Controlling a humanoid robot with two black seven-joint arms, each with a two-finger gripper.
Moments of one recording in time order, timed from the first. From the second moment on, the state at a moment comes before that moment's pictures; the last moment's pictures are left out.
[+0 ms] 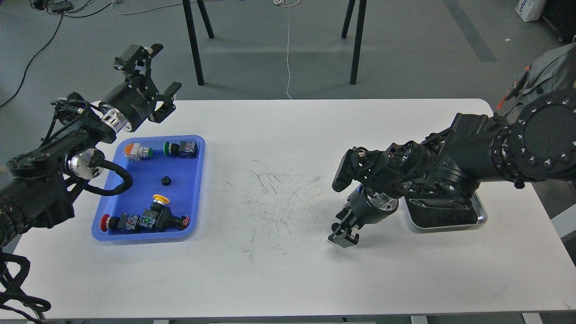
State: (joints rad) left arm -0.91 0.37 -0.35 -0.50 0.13 -0.45 -0.49; right arm 1.56 0.00 -1.07 1.04 -1.15 0.09 0.49
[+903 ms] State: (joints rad) left arm -0.90 0.38 -0.35 -0.50 0.13 -0.45 -0.49; right arm 1.54 0.00 -1.07 1.00 -1.16 0.09 0.49
